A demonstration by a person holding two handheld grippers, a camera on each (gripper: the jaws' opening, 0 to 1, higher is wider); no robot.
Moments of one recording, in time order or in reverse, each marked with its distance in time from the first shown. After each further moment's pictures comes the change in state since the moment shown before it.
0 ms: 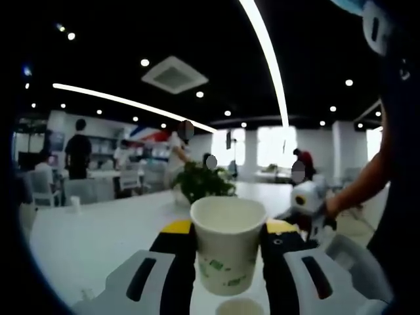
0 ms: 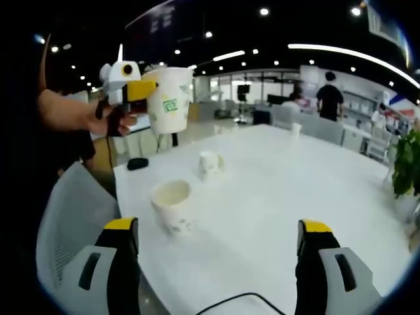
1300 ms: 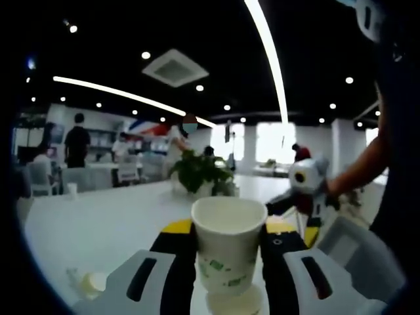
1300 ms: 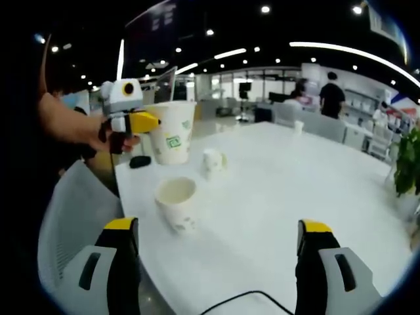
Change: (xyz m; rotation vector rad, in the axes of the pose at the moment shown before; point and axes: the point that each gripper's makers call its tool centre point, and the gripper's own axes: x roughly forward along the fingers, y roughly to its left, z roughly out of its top) left arm 0.000 -0.002 -0.052 -0.017 0.039 -0.008; right arm 0.000 0.006 -0.004 0.001 0.018 0.012
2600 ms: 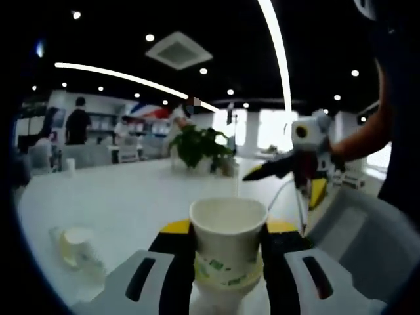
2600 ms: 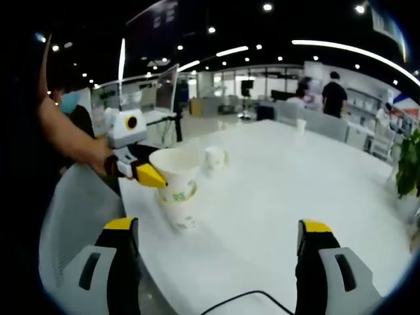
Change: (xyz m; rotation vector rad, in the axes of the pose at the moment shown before) left arm -0.001 -0.003 -0.086 -0.046 0.109 0.014; right arm 0.005 0.005 -0.001 -0.004 0.016 0.014
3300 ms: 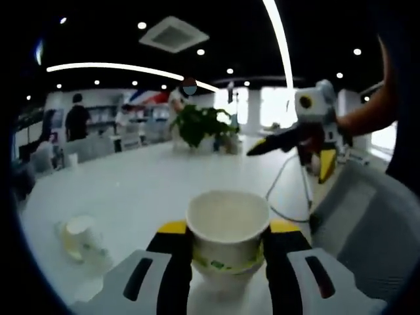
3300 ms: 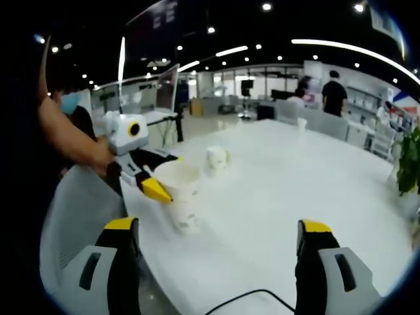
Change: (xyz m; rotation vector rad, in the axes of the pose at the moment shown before) left arm 0.001 0.001 -0.016 0.018 0.100 0.027; right arm 0.003 0.003 0.001 0.009 -0.002 0.003
